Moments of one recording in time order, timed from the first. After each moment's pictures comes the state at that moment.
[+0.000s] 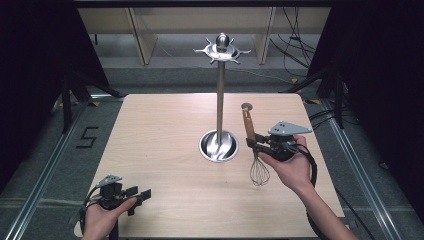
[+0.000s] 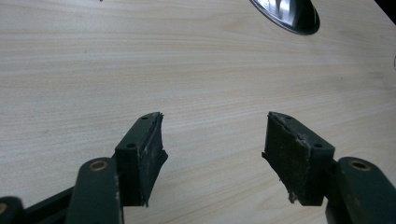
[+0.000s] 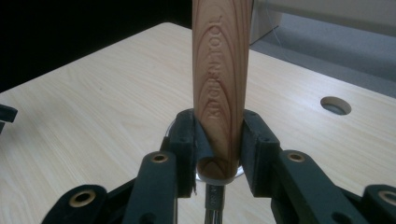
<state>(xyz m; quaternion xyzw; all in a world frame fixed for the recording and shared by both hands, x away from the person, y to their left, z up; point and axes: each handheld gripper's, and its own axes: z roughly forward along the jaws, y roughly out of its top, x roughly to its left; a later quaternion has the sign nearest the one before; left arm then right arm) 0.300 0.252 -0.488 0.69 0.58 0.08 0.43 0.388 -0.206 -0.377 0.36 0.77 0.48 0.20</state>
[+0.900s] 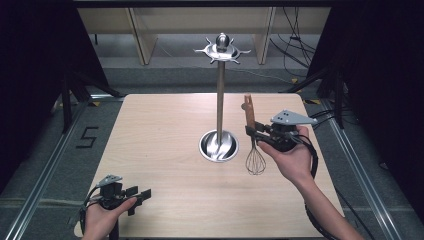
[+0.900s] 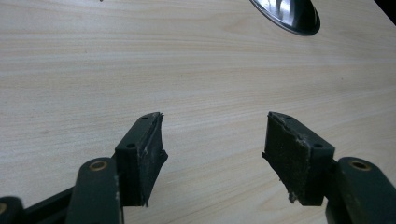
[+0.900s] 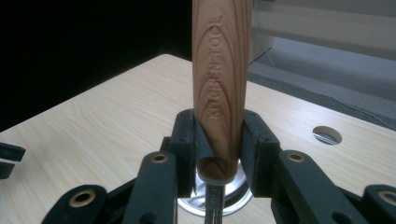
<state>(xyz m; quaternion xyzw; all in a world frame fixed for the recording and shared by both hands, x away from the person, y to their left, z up) 0.300 0.253 -0.489 0.69 0.58 0.08 0.43 0.392 -0.201 -0.346 0.37 0.75 0.51 0.21</state>
